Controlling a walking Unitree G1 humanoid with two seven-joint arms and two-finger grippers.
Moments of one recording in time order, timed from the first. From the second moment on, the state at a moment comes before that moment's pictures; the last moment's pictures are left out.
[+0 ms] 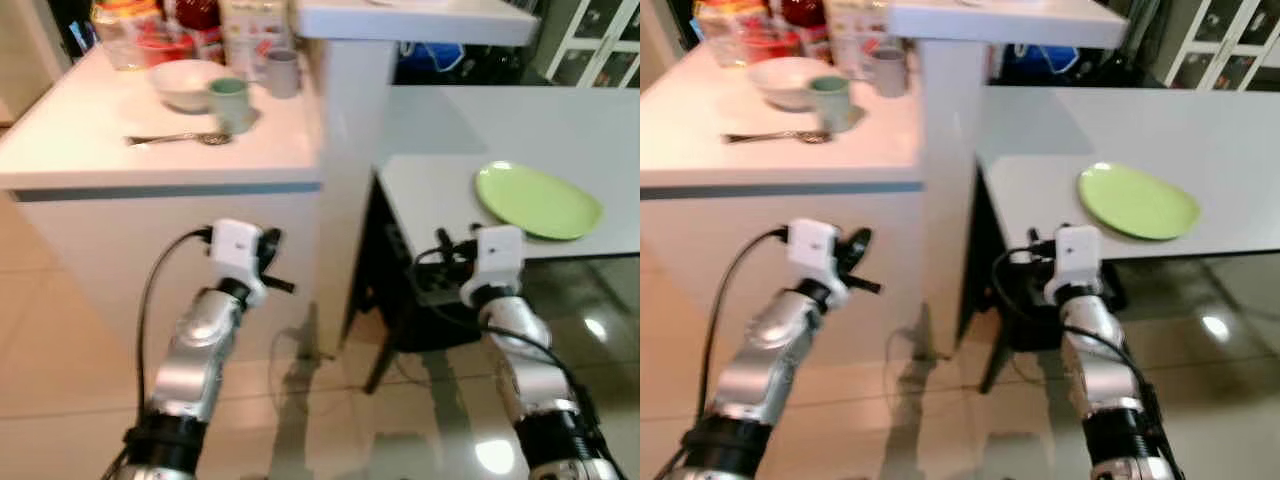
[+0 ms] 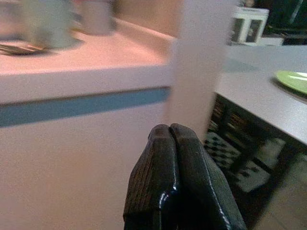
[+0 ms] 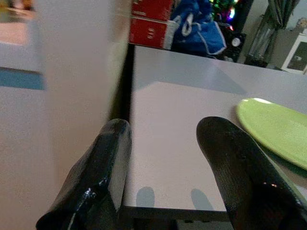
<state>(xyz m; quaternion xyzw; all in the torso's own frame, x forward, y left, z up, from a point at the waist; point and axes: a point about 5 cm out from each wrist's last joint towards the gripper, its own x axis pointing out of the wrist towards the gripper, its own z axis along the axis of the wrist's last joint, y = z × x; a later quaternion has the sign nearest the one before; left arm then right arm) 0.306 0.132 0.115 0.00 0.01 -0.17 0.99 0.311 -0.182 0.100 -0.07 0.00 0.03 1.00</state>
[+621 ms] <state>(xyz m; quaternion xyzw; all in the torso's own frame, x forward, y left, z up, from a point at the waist) 0.308 0.124 0.118 0.01 -0.01 -0.17 0.99 0.305 -0.189 0.096 -0.08 0.00 0.02 1.00</state>
